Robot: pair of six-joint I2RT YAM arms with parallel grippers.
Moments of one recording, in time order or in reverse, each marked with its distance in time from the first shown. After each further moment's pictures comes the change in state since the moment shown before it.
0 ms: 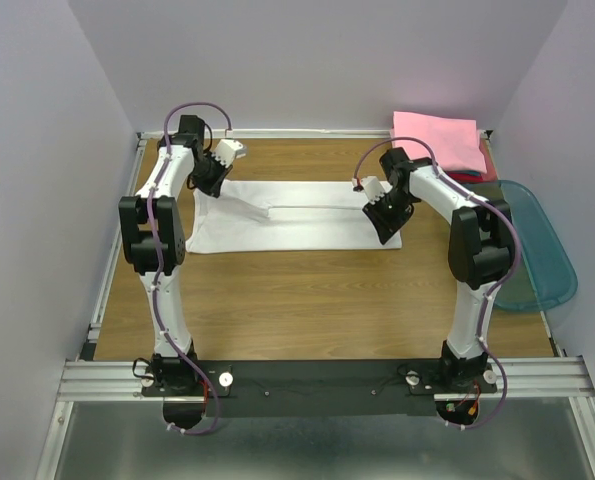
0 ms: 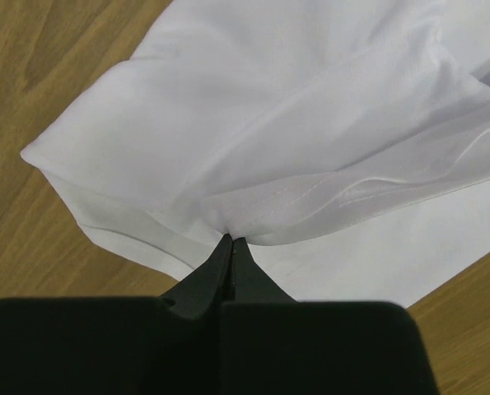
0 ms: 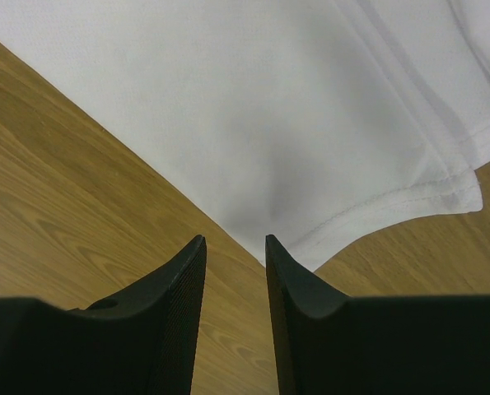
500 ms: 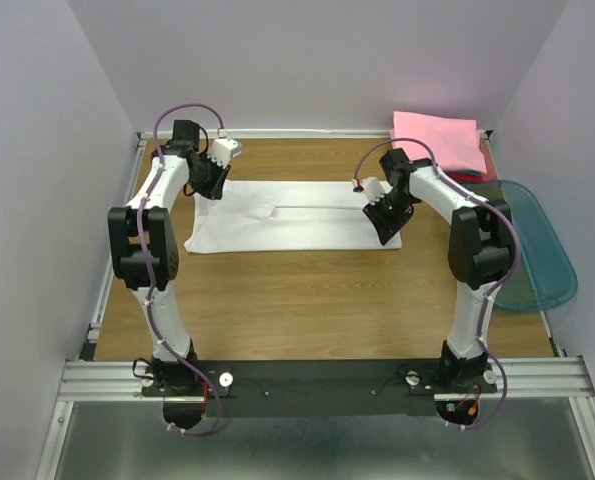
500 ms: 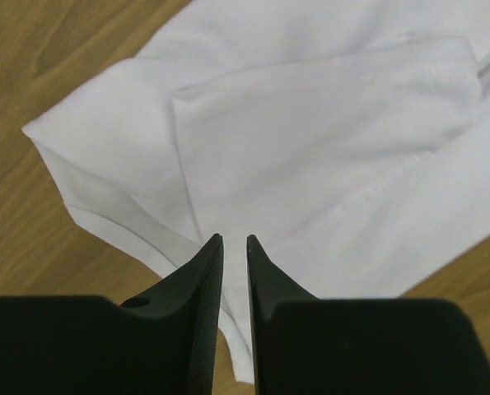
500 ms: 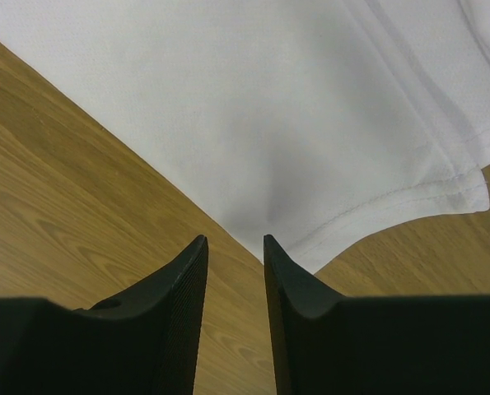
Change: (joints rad) left arm 0.000 -0.127 -0.179 0.179 0.030 -0.140; right arm 0.000 0.000 -0.010 0.003 0.000 0.002
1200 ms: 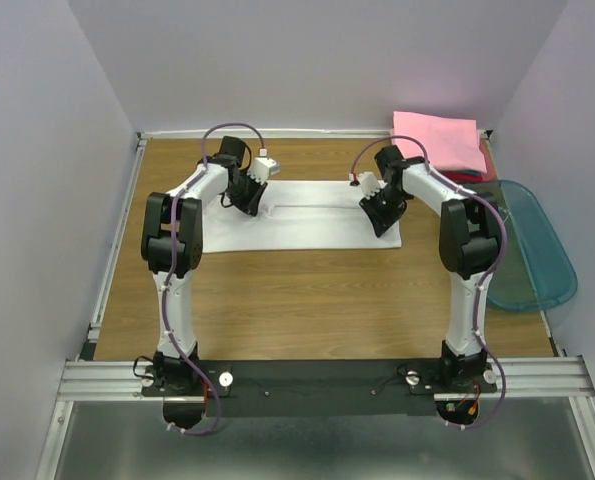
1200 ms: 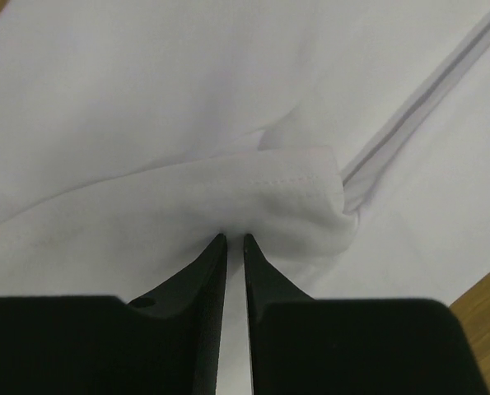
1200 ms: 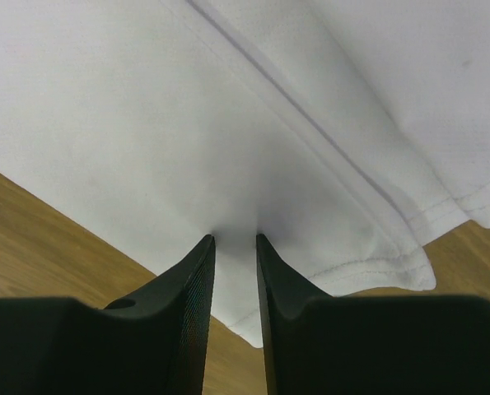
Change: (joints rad) left arm -0.182 0.129 -0.047 0.092 0.022 -0.089; right arm 0.000 0.118 0.081 0.066 0.011 0.034
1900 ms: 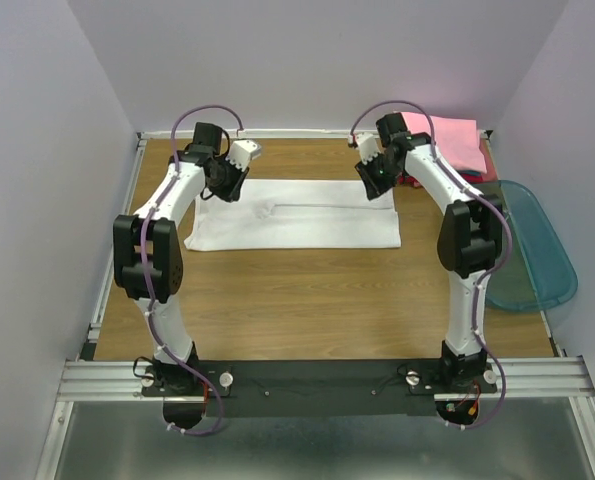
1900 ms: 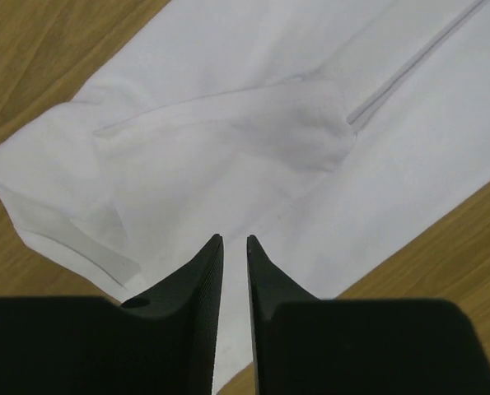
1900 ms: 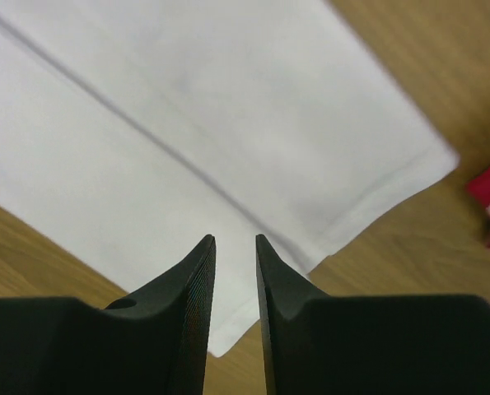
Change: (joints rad) left arm 0.063 -0.235 -0.050 -0.022 -0.045 -0.005; right arm 0.003 0.004 0.221 0.019 -0.018 0.051
